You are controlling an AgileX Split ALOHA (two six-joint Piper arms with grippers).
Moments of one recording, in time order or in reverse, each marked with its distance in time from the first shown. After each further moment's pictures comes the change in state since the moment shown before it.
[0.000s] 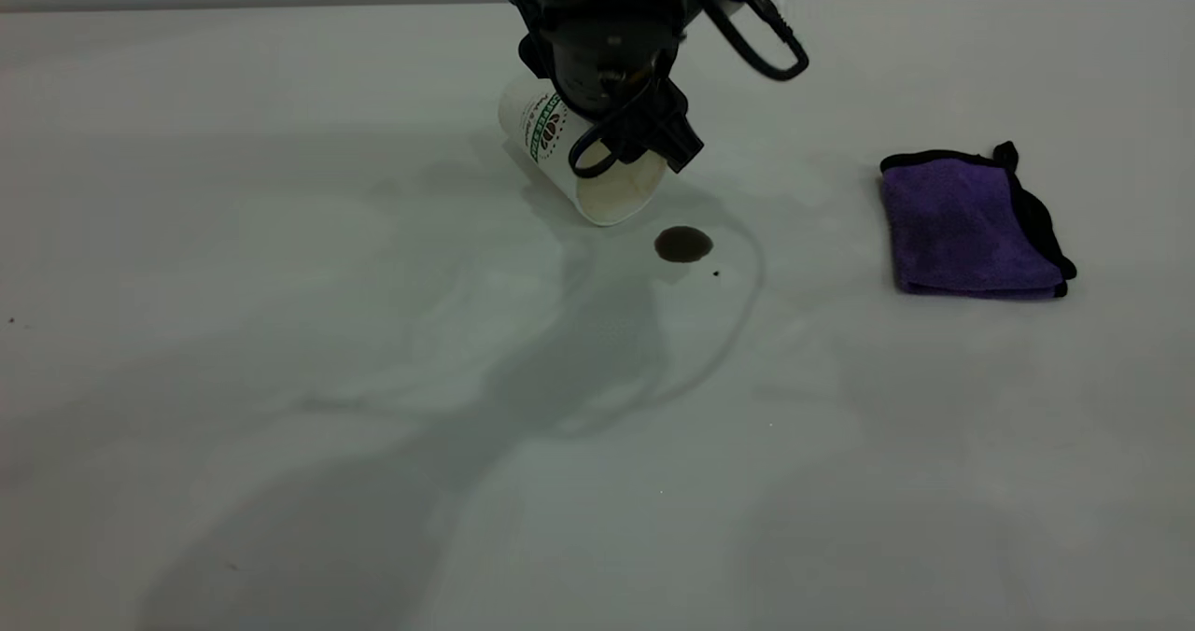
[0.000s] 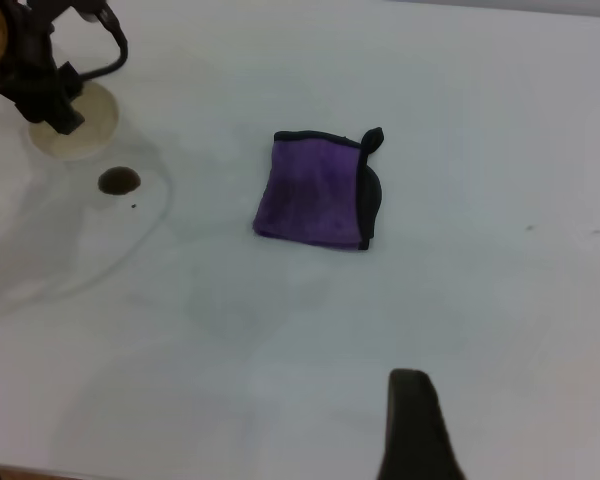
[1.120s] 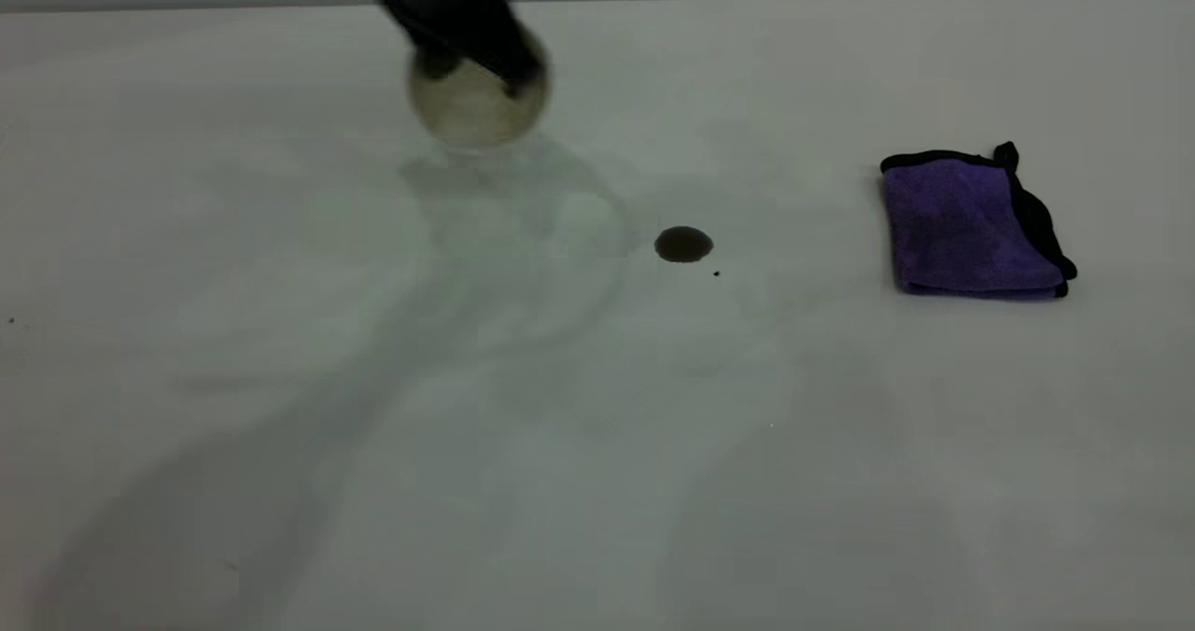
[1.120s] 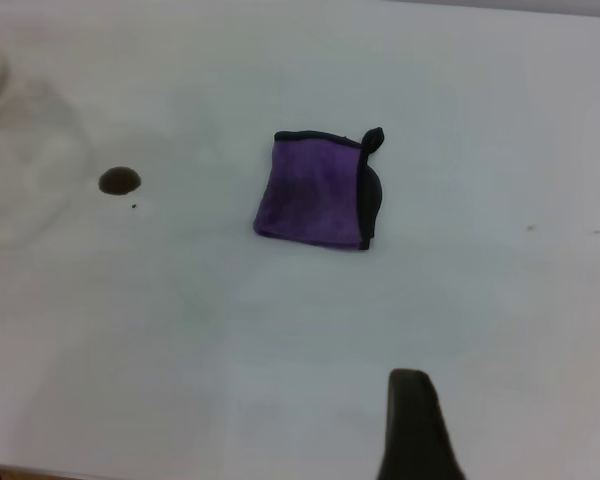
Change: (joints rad) left arm 0.215 -0.152 -0.015 -0.585 0.215 0.736; right arm 0.000 0.000 0.000 0.001 0.000 0.000
